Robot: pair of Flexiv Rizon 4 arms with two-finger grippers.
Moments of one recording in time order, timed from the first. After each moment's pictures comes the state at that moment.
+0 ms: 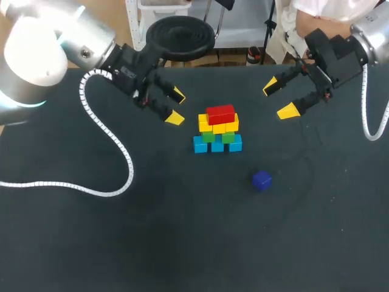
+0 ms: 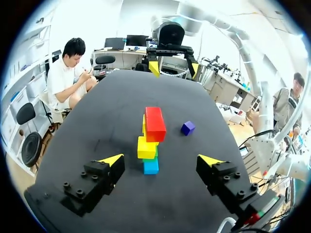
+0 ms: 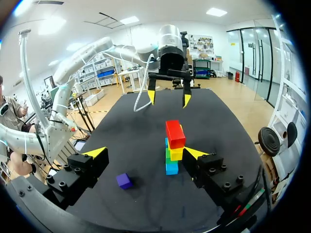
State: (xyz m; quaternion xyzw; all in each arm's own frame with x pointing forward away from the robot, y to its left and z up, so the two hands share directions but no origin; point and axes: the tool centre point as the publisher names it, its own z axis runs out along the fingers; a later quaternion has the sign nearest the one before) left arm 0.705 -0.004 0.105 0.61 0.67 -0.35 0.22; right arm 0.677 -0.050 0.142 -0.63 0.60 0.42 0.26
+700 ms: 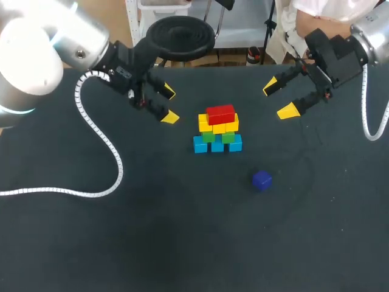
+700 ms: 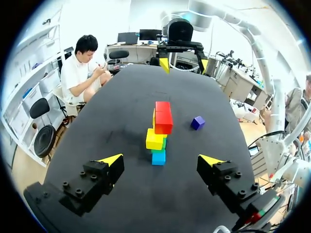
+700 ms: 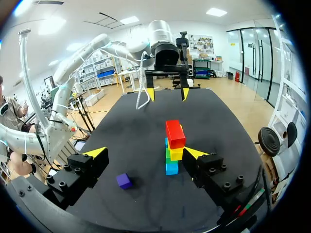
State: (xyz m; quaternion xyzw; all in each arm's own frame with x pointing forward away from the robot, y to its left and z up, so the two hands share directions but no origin) left arm 0.706 0.013 0.111 0.60 0.71 -0.28 0.24; right arm 0.677 -0.050 0.142 -0.63 0.60 0.42 0.26
